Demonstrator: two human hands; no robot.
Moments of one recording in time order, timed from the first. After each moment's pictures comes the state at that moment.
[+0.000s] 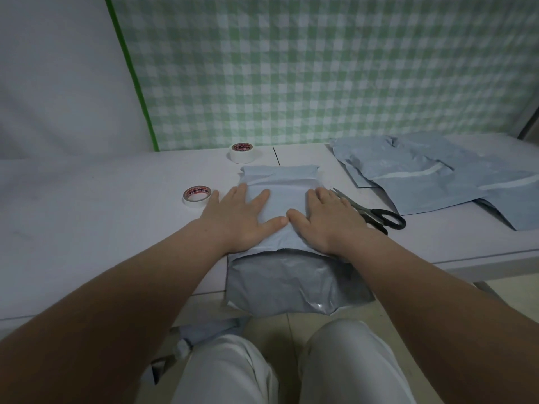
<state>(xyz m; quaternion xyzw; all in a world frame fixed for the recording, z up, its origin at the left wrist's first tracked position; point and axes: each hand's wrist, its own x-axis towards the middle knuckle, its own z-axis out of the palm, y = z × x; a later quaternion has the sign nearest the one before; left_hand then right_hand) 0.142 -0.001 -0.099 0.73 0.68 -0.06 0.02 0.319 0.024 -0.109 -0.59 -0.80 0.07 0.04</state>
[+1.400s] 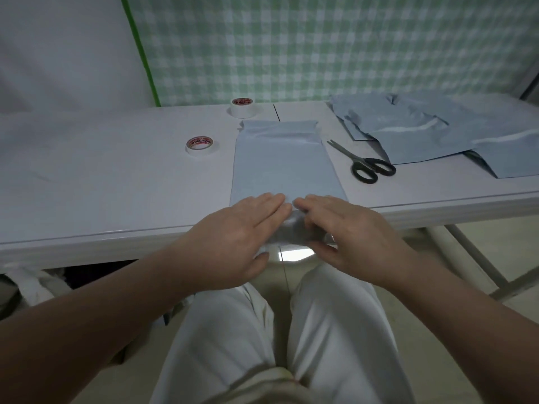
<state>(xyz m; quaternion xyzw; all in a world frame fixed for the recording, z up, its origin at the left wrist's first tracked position) 0.142 -0.124 -0.129 0.90 0.42 0.07 -0.09 0.373 -0.092 -0.127 -0.30 -0.92 -0.06 0.24</state>
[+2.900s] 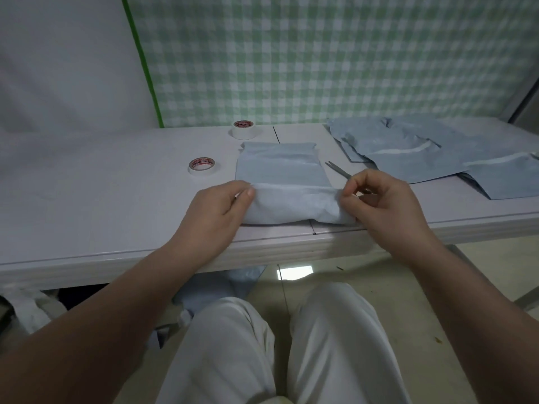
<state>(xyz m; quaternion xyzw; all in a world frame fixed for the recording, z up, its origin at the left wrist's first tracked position) 0.141 -0.107 -0.093 0.71 0.57 0.40 0.13 0.382 -0.074 -0.085 -0.47 -0.68 0.32 0.47</state>
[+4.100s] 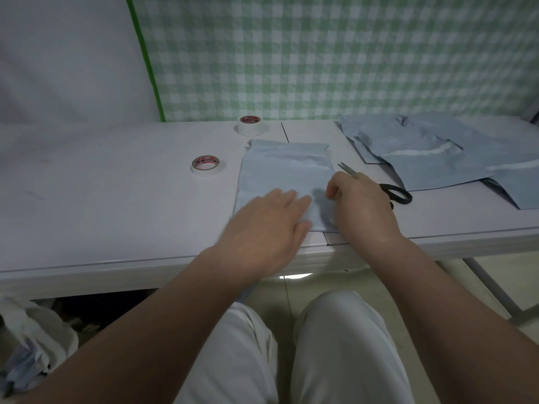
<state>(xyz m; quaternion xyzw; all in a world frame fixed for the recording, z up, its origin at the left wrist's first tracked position) 0.178 -0.080 -0.104 0.81 0.58 0.12 0.01 0.336 -0.033 -0.097 -0.61 -0.75 0.04 0.24</state>
